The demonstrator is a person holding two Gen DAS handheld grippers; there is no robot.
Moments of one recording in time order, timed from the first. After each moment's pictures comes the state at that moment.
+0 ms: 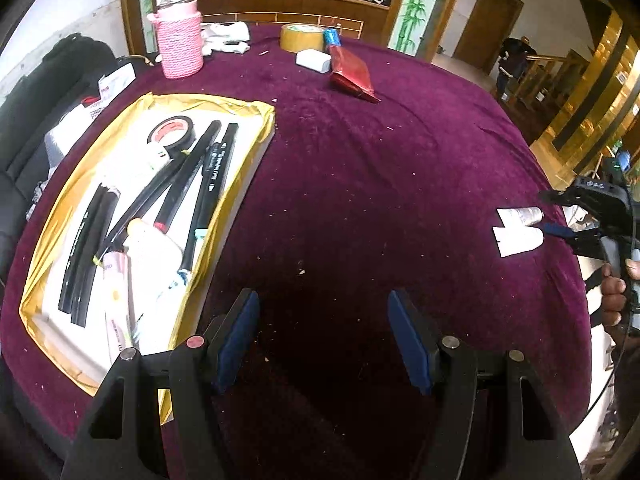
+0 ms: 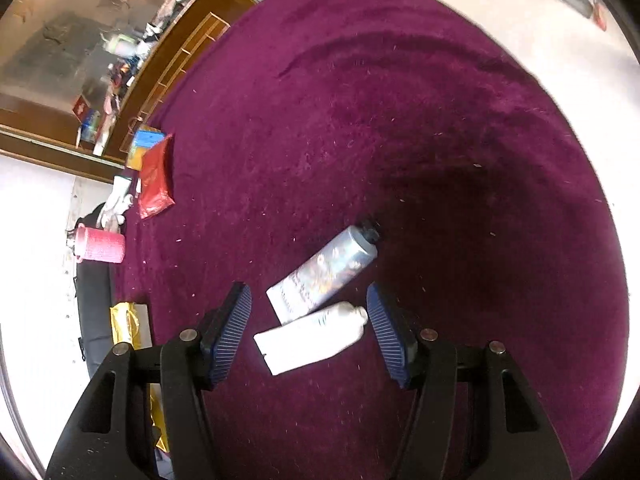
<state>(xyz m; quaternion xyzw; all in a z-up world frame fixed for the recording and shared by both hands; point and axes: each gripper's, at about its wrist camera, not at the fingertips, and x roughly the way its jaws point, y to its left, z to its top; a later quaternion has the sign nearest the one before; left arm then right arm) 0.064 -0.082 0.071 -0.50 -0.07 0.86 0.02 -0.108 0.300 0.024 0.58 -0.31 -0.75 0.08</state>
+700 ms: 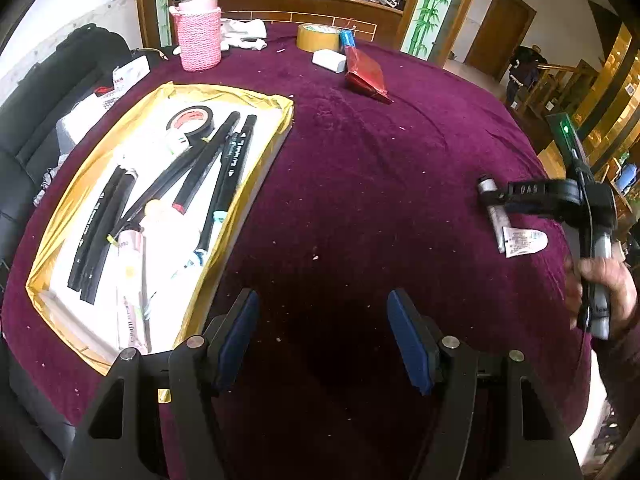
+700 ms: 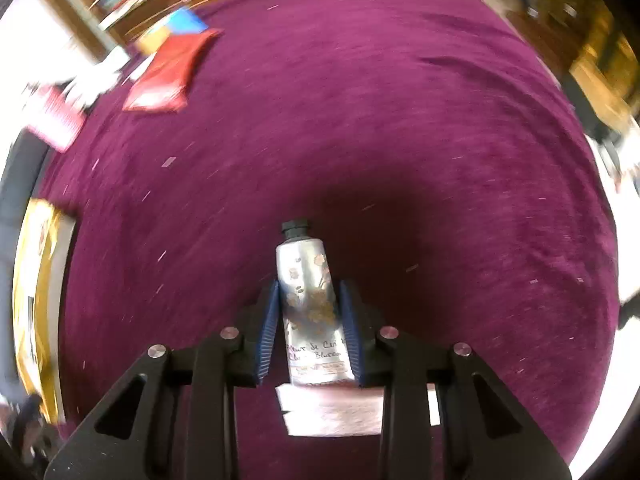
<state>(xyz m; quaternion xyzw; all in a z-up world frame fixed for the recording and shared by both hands) 0.077 -0.089 0.072 -0.50 -0.09 0.86 0.01 -0.121 0.161 0.012 0.59 -0.03 -0.80 0.14</state>
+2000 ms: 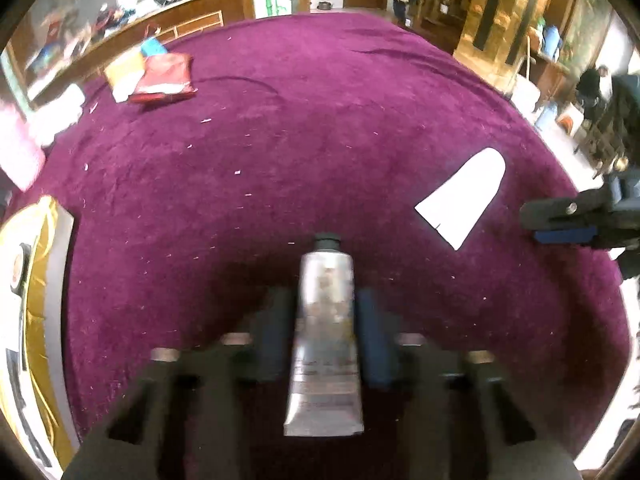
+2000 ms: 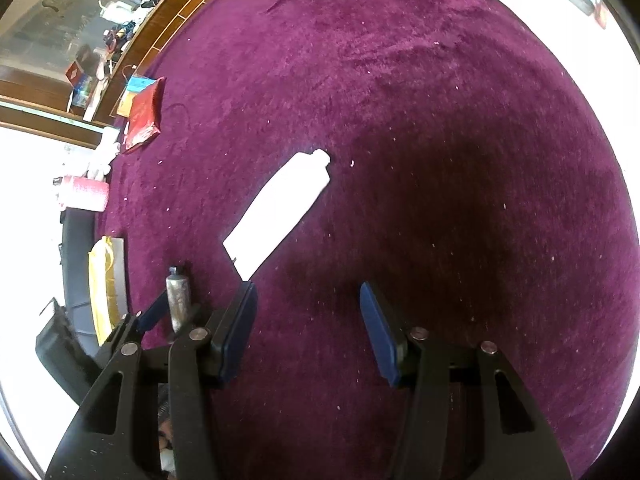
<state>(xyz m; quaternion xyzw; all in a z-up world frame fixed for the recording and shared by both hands) -0.006 0.050 0.018 -0.52 0.07 0.83 0.18 -0.029 0.280 0.009 0.60 -0.28 -0.75 0.07</state>
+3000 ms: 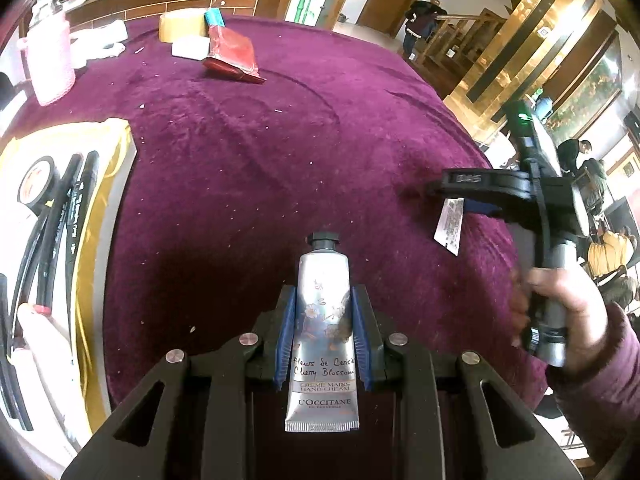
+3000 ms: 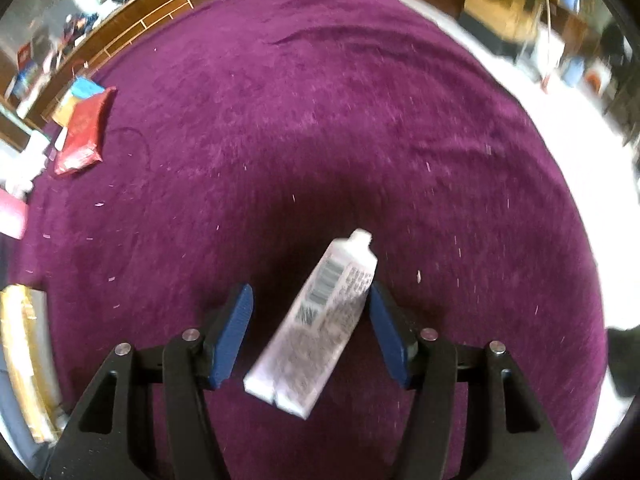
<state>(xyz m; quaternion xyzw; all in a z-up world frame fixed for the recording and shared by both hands) 0.013 -0.046 0.051 -0.52 -0.06 0.82 0.21 -0.095 0.202 0.013 0.57 -0.10 -0.81 -0.09</state>
